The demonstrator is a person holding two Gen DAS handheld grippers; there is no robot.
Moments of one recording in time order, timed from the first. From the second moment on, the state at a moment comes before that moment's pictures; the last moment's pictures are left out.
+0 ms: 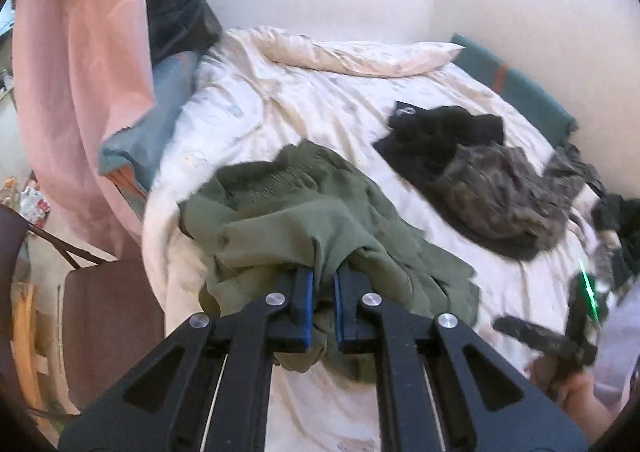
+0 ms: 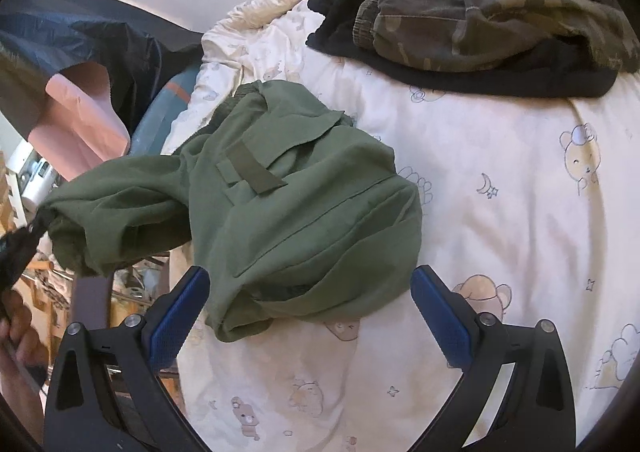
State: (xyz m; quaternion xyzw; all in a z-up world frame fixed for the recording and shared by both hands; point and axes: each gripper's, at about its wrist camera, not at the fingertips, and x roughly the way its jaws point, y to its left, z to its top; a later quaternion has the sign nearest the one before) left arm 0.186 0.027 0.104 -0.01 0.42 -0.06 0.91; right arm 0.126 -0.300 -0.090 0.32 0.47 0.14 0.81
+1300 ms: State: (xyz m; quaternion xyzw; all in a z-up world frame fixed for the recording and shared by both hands) left arm 0.222 0.118 0.000 -0.05 0.46 0.02 0.88; right arm 0.119 -0.231 -0.108 0.29 0.53 0.21 0.77
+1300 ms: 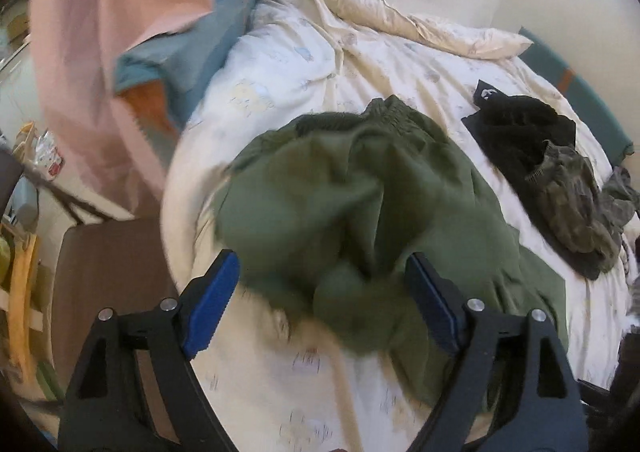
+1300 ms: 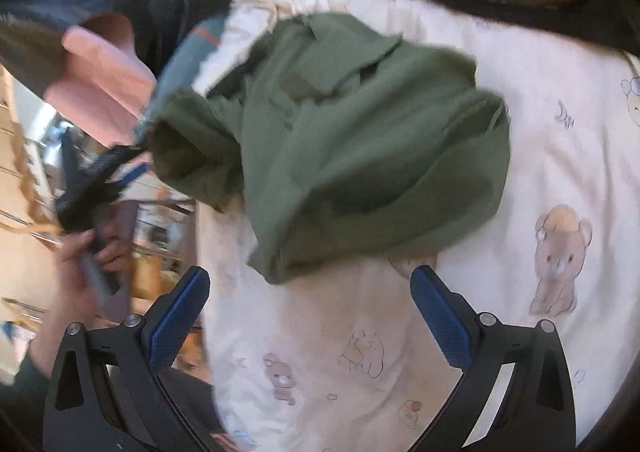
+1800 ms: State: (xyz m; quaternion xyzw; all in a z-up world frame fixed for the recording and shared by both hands) left arm 0.103 0.135 -0.050 -0.18 0.50 0.01 0.85; right arm 0.150 -0.179 -0.059 0.17 0.47 0.12 0.86
